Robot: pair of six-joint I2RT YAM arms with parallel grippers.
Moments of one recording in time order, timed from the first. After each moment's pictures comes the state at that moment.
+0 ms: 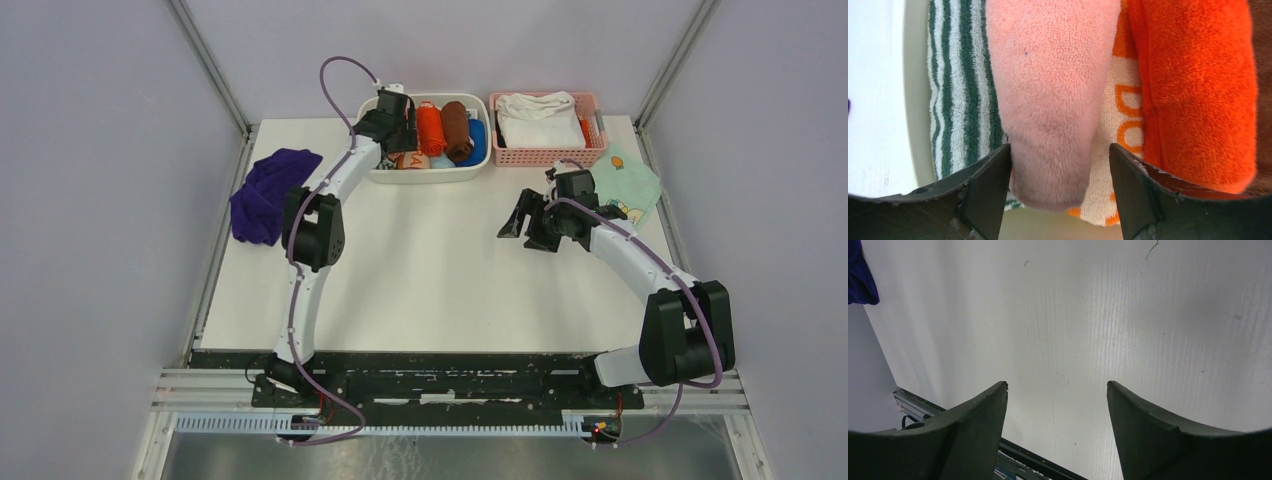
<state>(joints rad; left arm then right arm) -0.37 2.40 2.19 -0.49 -0.26 -0.27 0.20 1.41 0.94 -0.44 -0.34 0.55</state>
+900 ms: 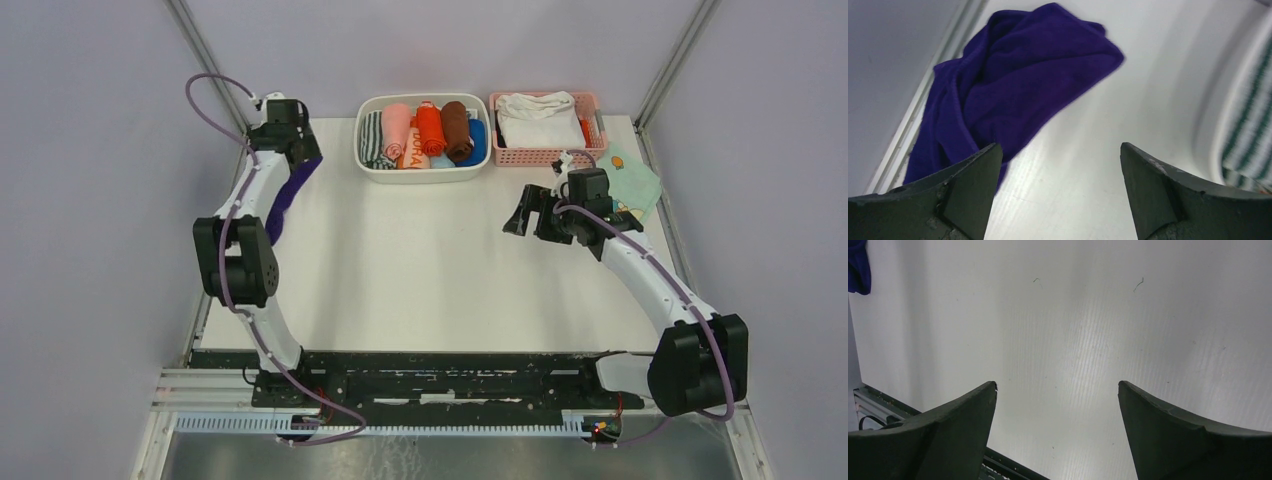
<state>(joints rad) -0.05 1.84 1.59 -0.44 -0.40 -0.28 0.19 1.28 0.93 -0.44 -0.31 0.40</state>
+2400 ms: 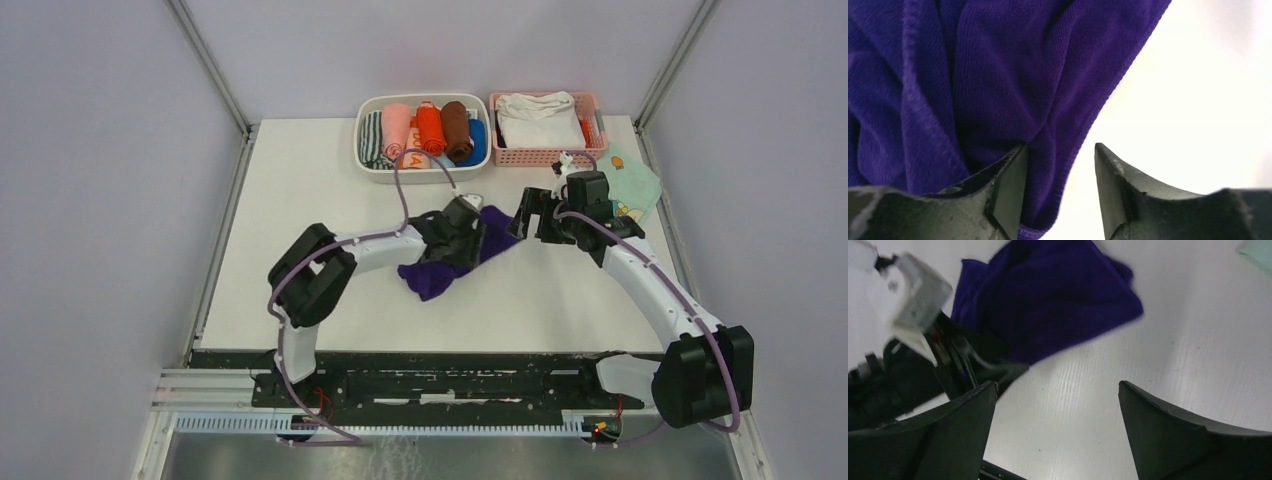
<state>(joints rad) -0.81 1.95 1.28 -0.23 -0.07 -0.49 0.22 1.22 0.92 -0.45 -0.22 0.36</state>
